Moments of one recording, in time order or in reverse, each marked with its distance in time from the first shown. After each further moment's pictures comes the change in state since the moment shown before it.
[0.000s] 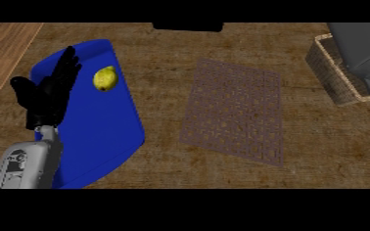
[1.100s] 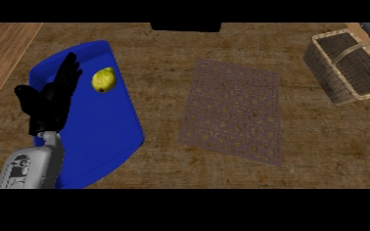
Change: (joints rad) left arm 0.037 -0.017 0.000 0.006 -0.009 0.005 -0.035; right arm 0.168 -0.138 -0.136 0.024 -0.160 0.049 -0.196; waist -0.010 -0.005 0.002
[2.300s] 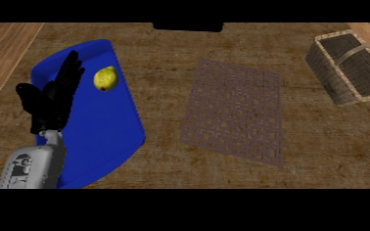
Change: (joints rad) left arm -0.009 -0.008 -0.007 -0.014 -0.003 0.000 0.015; right arm -0.029 -0.129 0.319 0.151 0.327 0.519 -0.021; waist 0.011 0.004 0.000
